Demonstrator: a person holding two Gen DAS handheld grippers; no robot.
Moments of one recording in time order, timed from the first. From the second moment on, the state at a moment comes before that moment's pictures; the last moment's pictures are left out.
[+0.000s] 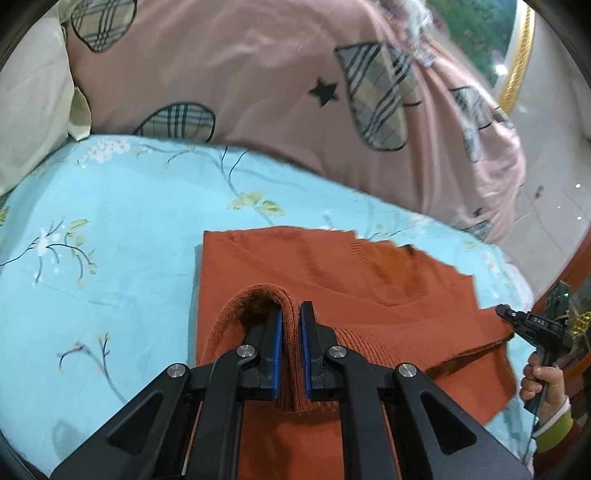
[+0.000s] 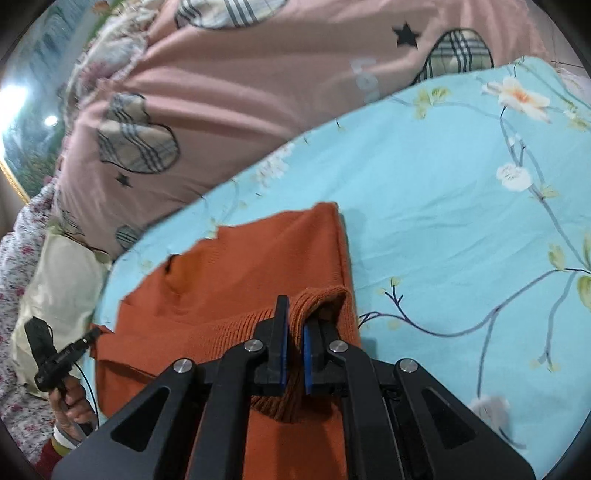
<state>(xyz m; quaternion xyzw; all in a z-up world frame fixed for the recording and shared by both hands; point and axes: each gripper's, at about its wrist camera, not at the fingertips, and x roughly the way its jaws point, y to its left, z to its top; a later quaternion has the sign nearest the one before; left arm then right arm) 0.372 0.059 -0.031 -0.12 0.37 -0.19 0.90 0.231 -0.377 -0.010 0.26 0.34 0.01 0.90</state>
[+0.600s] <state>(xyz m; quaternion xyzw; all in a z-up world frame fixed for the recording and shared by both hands) 0.307 0.016 -0.053 -0.09 0.40 -0.27 0.87 0.192 -0.270 -0.003 0.10 0.40 0.19 0.89</state>
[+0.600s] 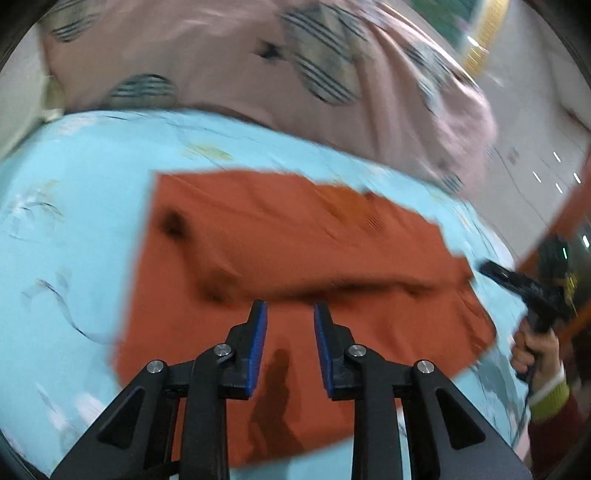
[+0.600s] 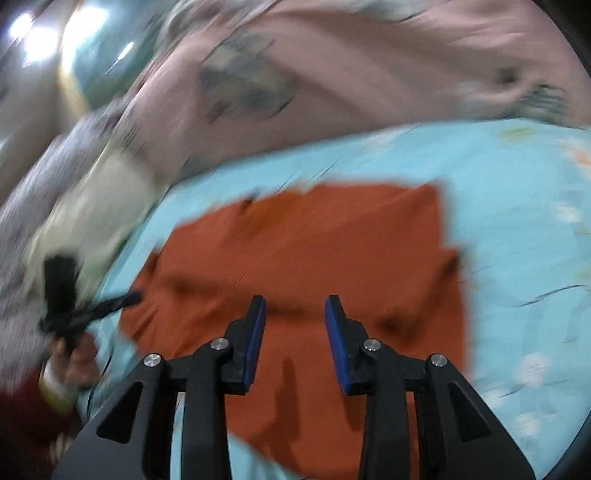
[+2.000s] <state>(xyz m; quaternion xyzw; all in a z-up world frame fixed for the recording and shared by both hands) 0.187 0.058 -0.083 -0.23 0.42 -0.19 0.86 0.099 -0.261 -0.036 0.22 0.35 0.04 0.91</state>
